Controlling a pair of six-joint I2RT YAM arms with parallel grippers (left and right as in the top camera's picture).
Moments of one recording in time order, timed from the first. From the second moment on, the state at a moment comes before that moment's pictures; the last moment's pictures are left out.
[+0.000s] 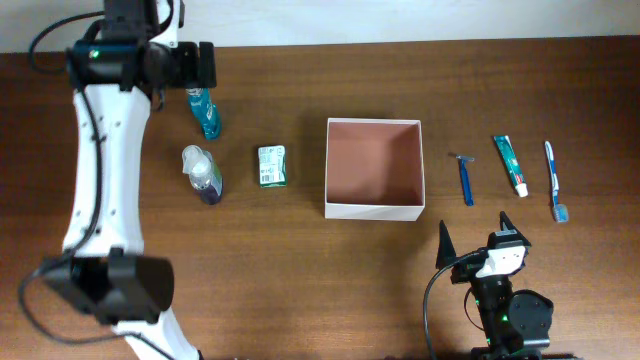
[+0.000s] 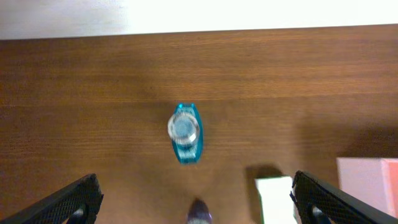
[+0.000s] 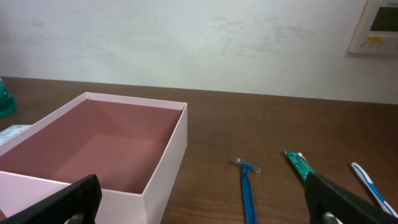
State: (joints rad) left arm -0.02 1.97 2.17 -1.10 -0.01 0.01; right arm 0.01 0.01 0.01 -0.07 -0.09 -0.04
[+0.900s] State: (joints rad) left arm -0.02 2.23 2.21 -1.01 -0.09 0.03; right arm 0.01 0.01 0.01 -0.07 -0.09 -0.04
